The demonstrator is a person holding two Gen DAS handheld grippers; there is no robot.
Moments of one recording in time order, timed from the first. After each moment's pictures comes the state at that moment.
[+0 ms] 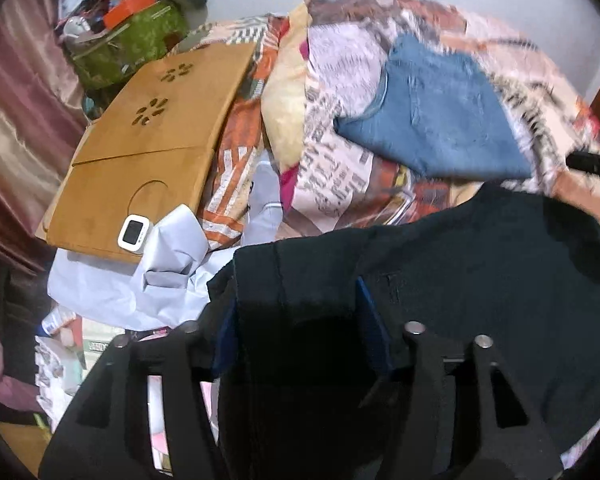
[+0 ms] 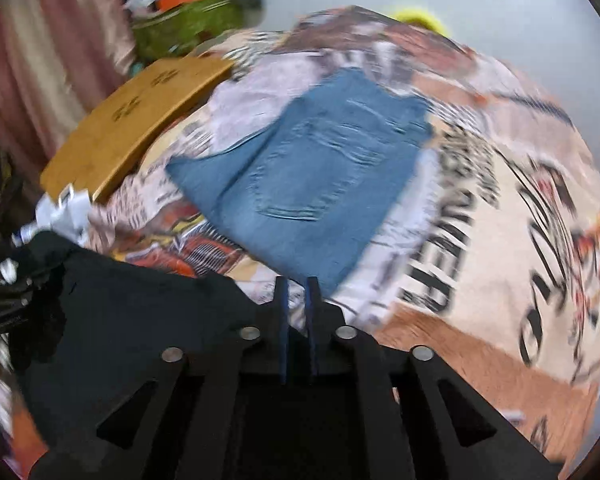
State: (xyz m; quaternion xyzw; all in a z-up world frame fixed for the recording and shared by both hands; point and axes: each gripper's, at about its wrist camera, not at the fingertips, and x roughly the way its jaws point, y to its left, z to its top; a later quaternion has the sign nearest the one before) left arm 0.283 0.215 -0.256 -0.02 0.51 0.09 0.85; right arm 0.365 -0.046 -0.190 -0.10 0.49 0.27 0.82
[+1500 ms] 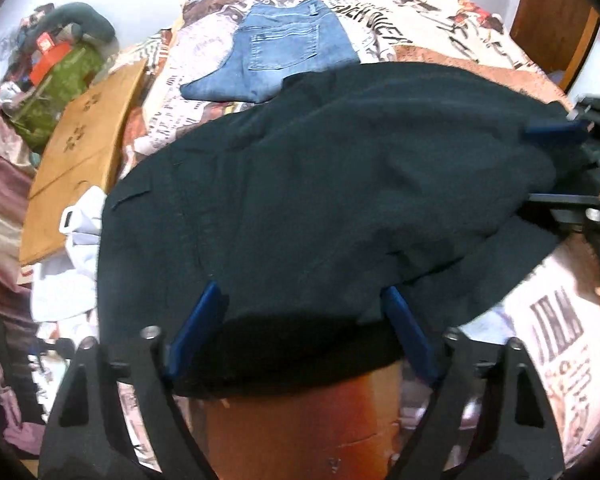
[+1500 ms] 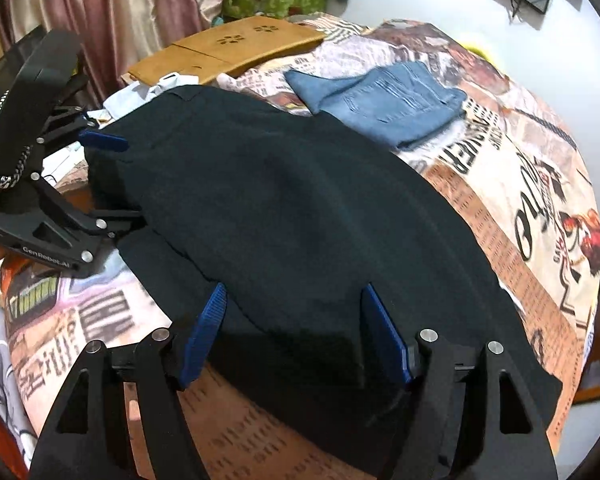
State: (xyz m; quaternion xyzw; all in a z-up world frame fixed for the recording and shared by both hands) left arm 0.194 0.075 -0.275 0.07 0.54 -0.04 0.84; right arm 0.188 -0.084 -0.202 -0.23 0.44 0.37 0.78
